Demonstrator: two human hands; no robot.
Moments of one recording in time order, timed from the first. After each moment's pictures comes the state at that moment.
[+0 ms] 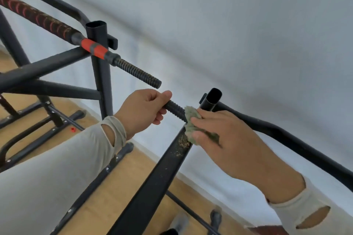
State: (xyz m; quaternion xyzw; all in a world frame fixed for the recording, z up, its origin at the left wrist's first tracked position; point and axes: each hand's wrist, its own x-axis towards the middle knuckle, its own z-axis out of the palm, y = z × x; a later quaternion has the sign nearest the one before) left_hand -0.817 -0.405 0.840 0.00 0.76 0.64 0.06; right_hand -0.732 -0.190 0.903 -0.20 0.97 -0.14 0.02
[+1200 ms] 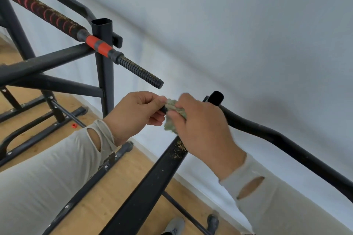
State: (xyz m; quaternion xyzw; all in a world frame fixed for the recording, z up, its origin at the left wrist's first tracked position) left_hand -0.803 -0.414 0.836 0.01 0.68 0.73 0.08; right_hand -0.764 -0.250 0.897 -0.18 0.97 -0.11 -0.10
